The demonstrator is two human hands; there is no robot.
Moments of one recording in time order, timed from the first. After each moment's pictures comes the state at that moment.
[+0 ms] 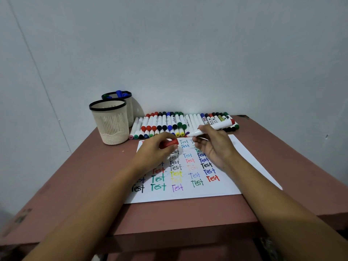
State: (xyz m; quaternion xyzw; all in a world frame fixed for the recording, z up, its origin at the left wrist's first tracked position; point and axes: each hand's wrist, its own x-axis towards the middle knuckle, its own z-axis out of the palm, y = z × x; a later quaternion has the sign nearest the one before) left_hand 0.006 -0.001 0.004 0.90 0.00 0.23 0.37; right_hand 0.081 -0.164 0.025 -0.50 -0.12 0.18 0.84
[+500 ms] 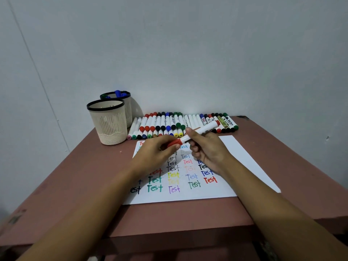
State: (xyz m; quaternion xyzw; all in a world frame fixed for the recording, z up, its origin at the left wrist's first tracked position) left_hand 0.000 -0.013 0.008 0.89 -0.04 0.26 0.36; right_hand 0.082 -0.160 0.015 -0.61 -0.21 0.21 0.74
